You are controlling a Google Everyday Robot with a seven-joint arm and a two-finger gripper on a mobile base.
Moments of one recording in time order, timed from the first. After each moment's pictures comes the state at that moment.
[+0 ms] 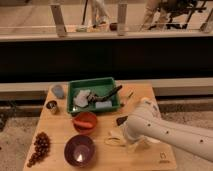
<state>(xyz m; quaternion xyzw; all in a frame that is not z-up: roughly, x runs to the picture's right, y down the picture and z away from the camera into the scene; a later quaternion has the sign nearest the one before) 0.103 0.244 0.714 -0.29 -0.12 -0.10 0.95</state>
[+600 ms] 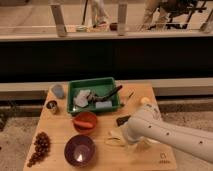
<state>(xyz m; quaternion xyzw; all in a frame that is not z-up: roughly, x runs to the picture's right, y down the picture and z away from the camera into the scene) 0.105 0.252 0.729 -0.29 -0.12 -0.07 0.95</state>
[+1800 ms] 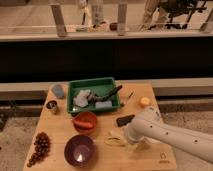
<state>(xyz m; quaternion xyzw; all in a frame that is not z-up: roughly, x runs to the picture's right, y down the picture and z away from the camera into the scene) 0.110 0.271 0.772 -0.30 -0.14 -0.04 0.94</state>
